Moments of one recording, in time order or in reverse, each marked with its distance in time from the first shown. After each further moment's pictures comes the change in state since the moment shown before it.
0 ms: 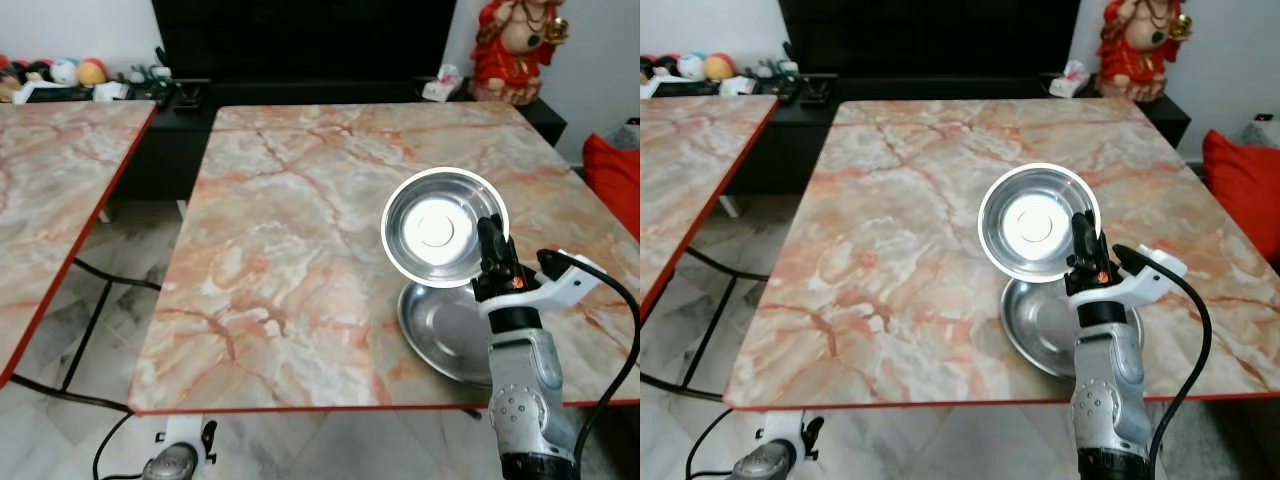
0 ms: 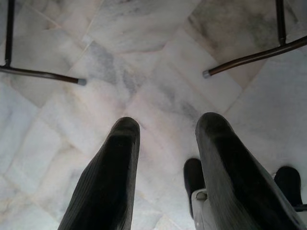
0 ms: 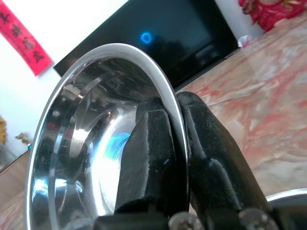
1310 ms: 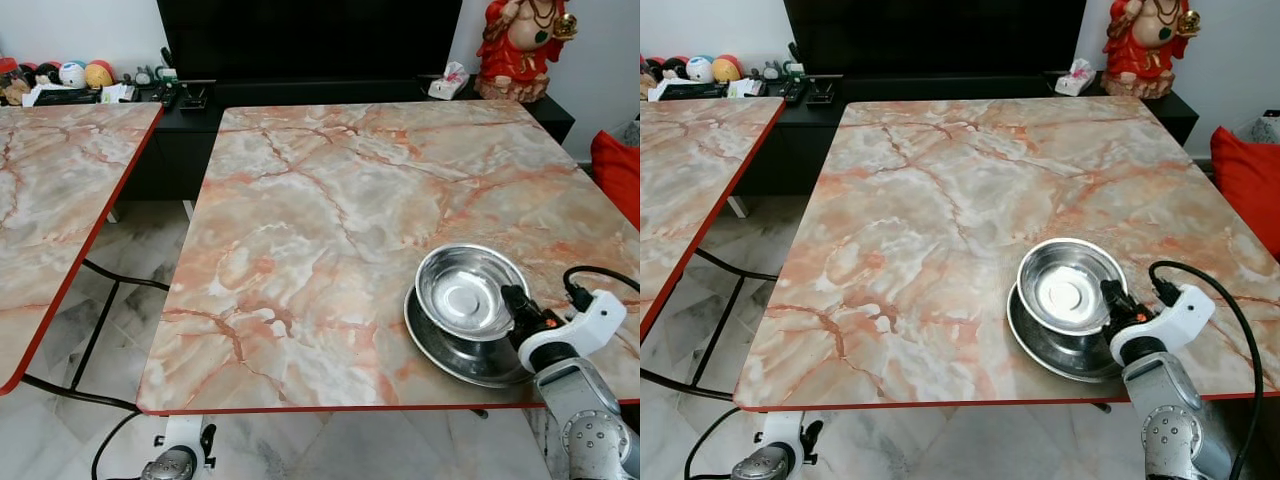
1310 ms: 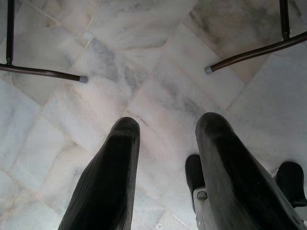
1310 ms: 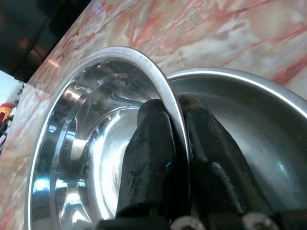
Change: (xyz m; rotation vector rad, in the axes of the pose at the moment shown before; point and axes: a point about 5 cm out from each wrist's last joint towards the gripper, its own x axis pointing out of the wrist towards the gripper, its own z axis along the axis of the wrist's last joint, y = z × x) left arm 0.000 -0.001 0.000 0.003 0.003 -0.006; right arm -0.040 -0.067 0.003 0.077 0.373 -0.372
